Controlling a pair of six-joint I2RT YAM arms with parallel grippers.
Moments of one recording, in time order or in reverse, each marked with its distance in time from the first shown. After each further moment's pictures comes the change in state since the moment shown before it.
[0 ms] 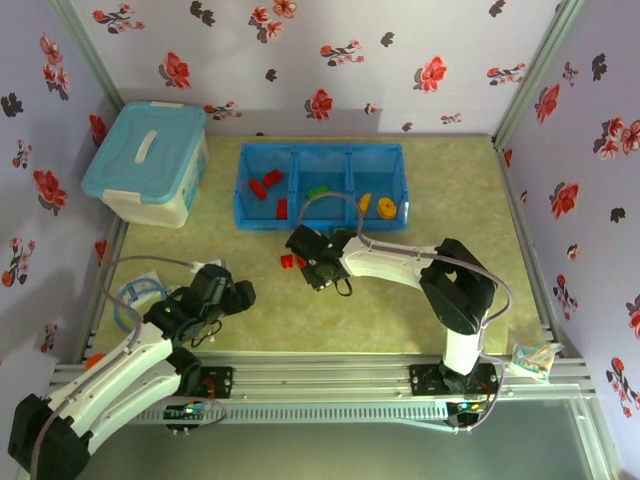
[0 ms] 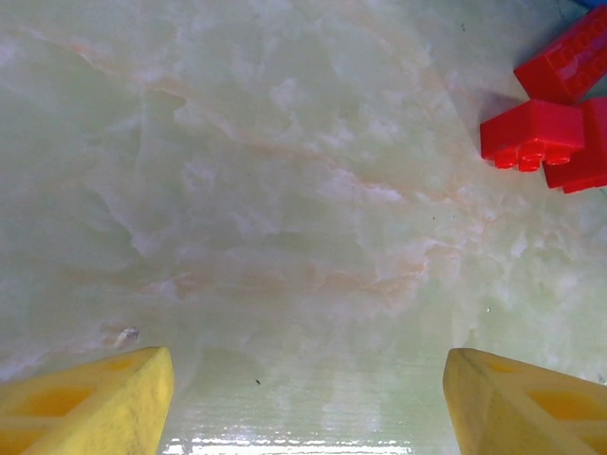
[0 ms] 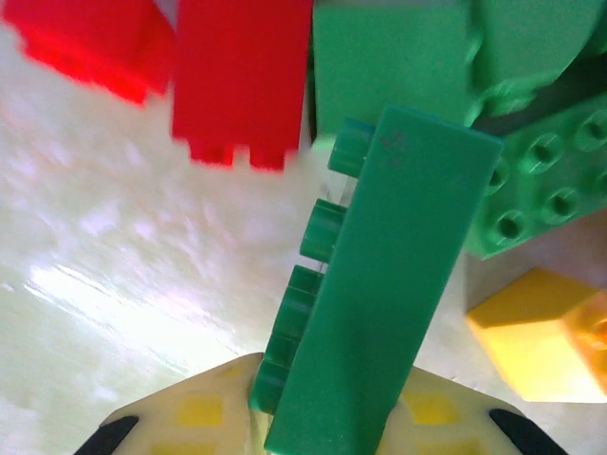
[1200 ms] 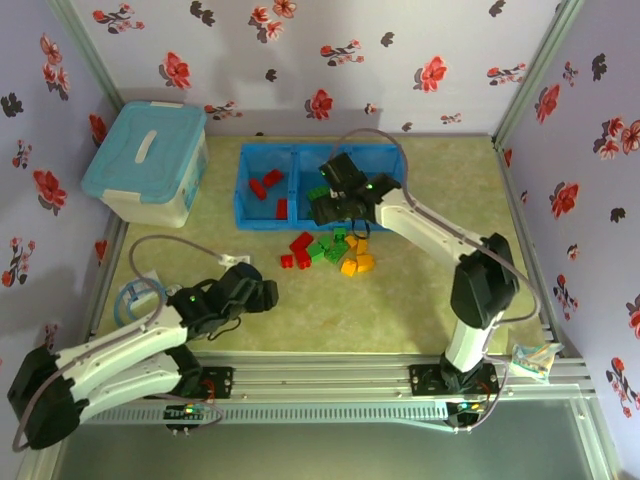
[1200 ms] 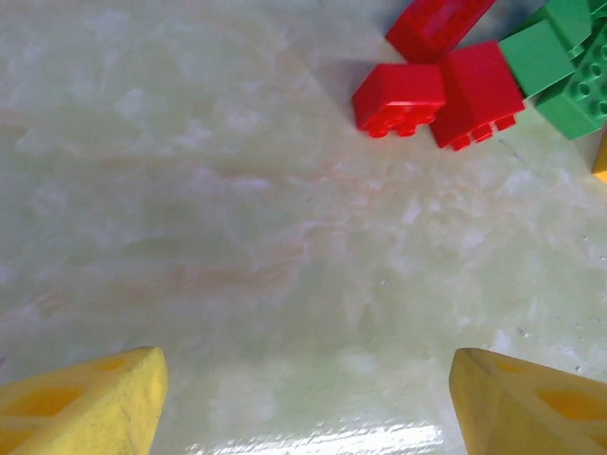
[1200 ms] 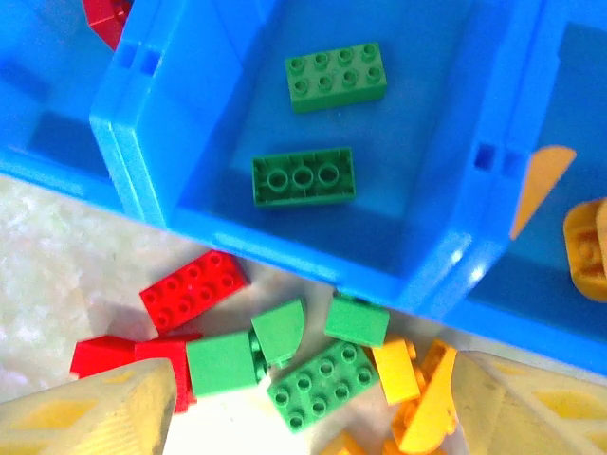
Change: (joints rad) left arm -0.254 0.238 0.148 0.058 -0.113 -0.037; right arm -0.278 -0.091 0.229 -0.035 -0.062 -0.079
